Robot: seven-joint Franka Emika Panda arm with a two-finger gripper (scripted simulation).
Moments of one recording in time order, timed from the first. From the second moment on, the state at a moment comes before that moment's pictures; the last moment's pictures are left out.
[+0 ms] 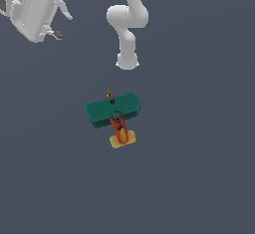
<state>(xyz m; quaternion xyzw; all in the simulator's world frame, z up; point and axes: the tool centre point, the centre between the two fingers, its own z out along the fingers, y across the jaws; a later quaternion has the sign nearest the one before) -0.080 -0.174 0.467 -0.90 0.04 -0.19 0.39</state>
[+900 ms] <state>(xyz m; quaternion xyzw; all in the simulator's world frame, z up) -0.066 -0.199 0.409 -0.86 0.06 -0.18 0.48</state>
